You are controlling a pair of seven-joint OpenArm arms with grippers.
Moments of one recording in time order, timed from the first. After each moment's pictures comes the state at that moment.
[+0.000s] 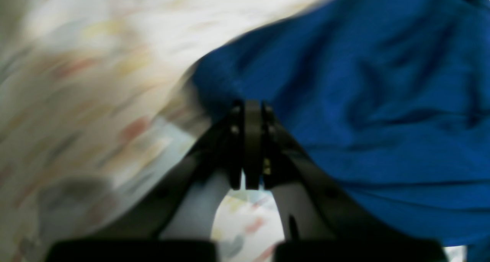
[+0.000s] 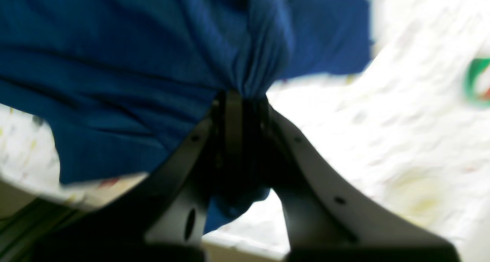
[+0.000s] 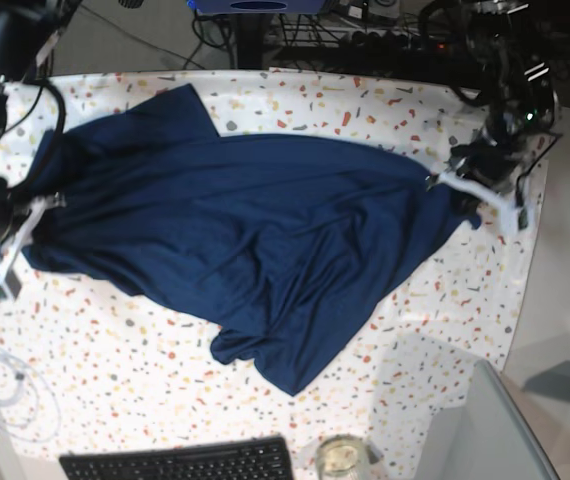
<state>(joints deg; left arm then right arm) 14.0 -6.3 -23.2 92.4 -21.5 -14.7 37.9 2.9 8.1 28.6 96.5 16.7 40.3 -78.2</state>
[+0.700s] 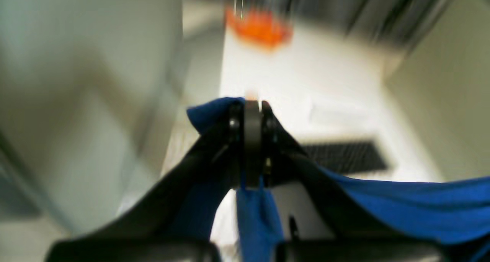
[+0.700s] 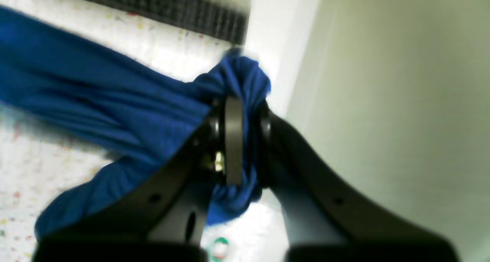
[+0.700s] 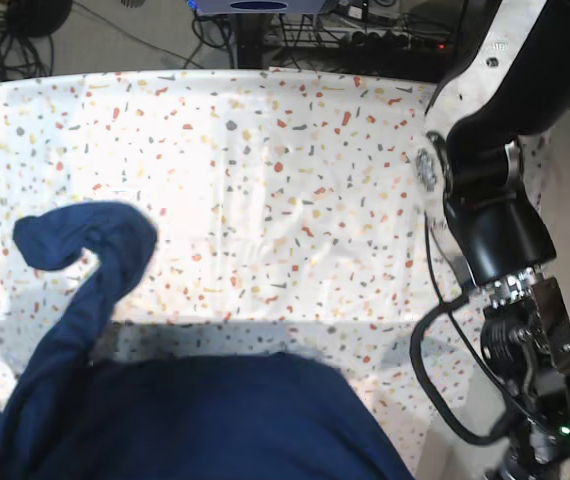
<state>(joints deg) -39.3 -2.4 -15.1 89.3 -14.3 -8.6 45.9 60.4 24.3 7.5 68.9 9.2 40.5 -71.8</state>
